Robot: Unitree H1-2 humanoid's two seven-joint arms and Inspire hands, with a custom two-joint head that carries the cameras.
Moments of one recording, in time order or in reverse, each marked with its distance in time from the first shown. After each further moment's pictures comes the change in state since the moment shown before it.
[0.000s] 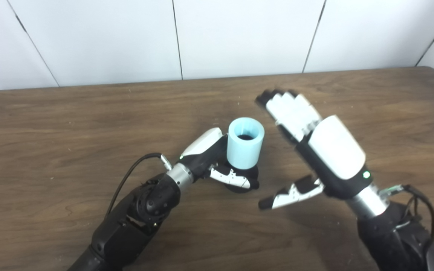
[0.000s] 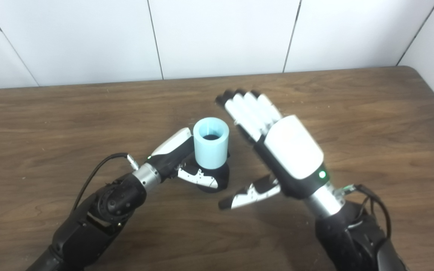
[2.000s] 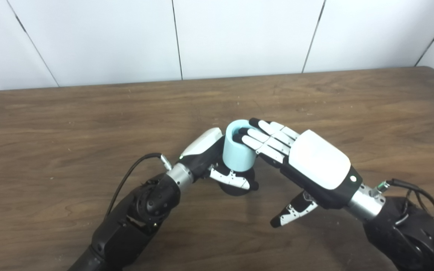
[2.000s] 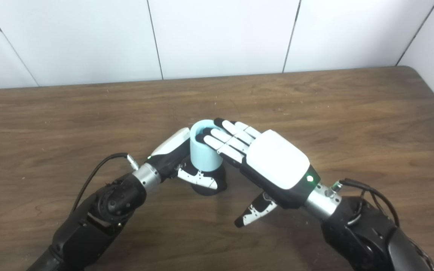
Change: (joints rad) left arm 0.002 -0.002 0.001 0.002 0.013 0.000 0.000; right arm -0.026 -0.201 0.200 -0.020 -0.027 0.046 0.228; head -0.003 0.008
